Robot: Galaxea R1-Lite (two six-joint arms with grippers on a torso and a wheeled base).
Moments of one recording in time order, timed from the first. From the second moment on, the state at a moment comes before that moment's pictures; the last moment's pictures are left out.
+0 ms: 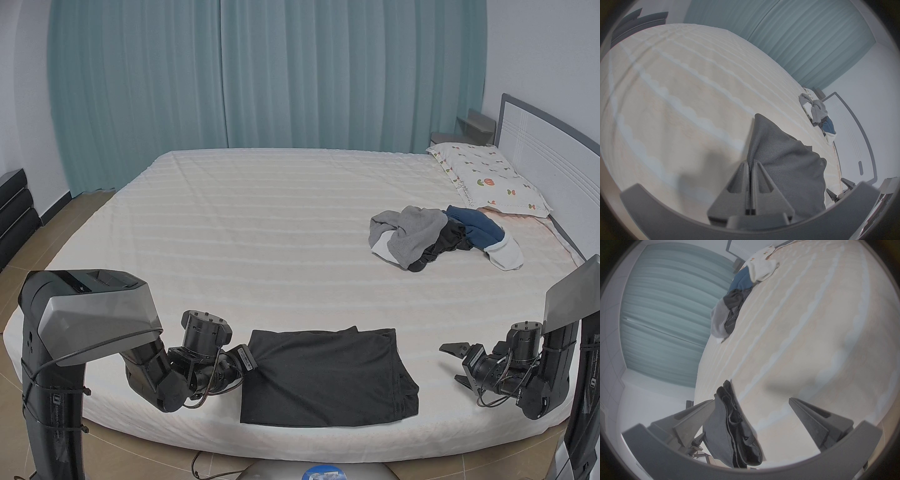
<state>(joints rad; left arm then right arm) -0.42 2.33 -0.72 -0.90 0.00 -0.81 0.07 2.32 -0.20 -1.55 0.27 0.98</state>
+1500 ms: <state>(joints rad) -0.42 2.34 -0.74 -0.86 0.02 -0.85 0.12 2.31 -0.20 -1.55 0.26 1.04</state>
